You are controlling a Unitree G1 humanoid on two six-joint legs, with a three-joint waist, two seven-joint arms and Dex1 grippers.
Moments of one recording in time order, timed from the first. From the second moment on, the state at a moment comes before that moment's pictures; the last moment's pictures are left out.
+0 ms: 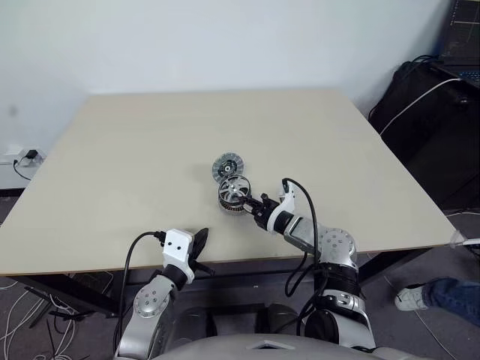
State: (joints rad) left arm 0.33 0.13 -0.19 -0.12 -0.10 -0.02 -0.33; right arm -0.34 0.13 -0.42 0.21 0.87 1.12 0.13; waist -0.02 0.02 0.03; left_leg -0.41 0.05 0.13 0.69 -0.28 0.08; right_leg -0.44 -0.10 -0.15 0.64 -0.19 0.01
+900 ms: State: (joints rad) left arm 0.33 0.14 -0.19 -0.12 -0.10 0.00 -0.33; right arm -0.37 0.13 -0.37 0.30 0.83 1.01 0.13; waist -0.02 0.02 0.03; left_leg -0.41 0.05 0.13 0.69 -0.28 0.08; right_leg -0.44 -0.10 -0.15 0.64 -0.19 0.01
